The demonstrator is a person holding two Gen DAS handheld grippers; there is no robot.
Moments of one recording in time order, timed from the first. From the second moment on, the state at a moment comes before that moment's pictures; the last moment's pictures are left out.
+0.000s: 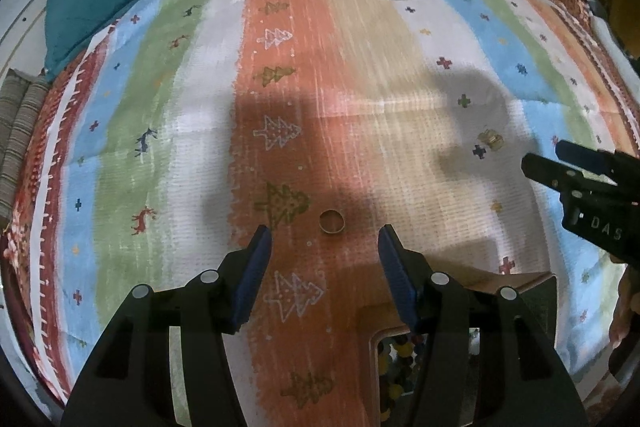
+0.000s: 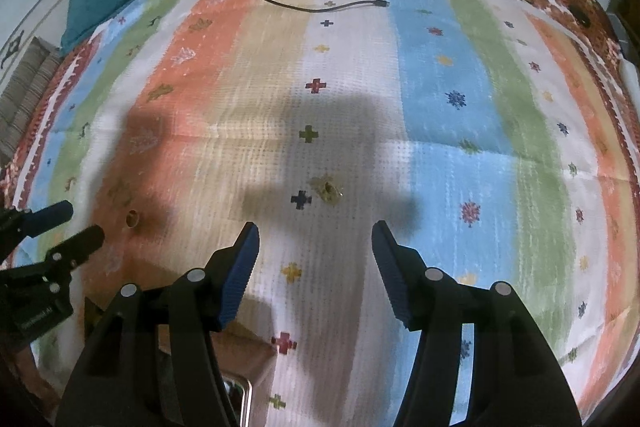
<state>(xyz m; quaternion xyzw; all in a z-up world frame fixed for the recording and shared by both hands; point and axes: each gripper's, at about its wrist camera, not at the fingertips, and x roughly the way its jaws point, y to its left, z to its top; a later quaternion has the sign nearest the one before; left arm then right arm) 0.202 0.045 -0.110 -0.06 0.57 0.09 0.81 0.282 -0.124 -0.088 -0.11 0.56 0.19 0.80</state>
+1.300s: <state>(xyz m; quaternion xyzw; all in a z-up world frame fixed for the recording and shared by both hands) 0.238 0.047 -0.162 -0.05 0.63 0.05 0.77 0.327 -0.098 -0.145 -0.14 0.60 0.17 0.77</state>
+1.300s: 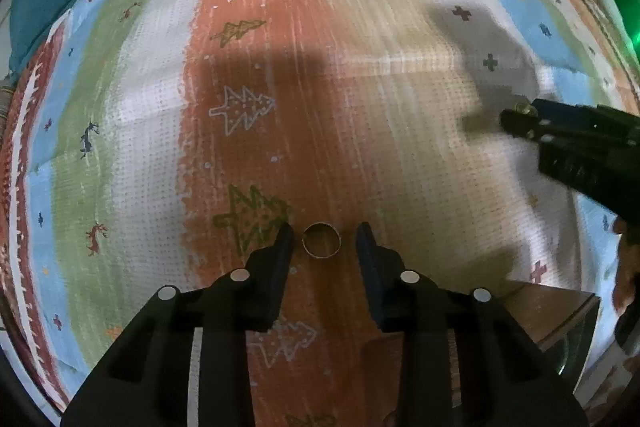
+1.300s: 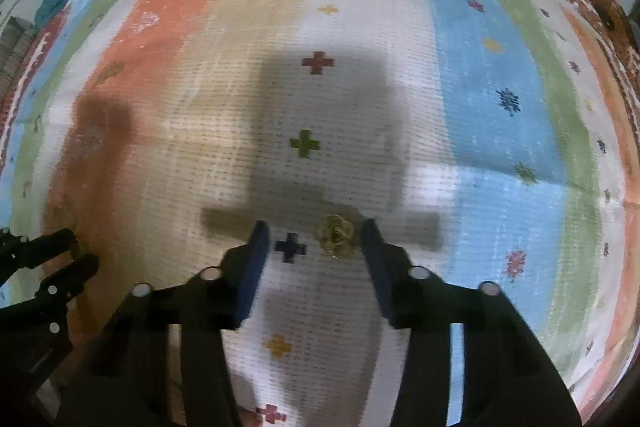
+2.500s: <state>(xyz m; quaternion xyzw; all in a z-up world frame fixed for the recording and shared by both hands) 0.214 0.035 -0.091 -0.06 0.56 0.02 0.83 0.277 -0.108 -0.089 -0.12 0.56 0.21 0.80</state>
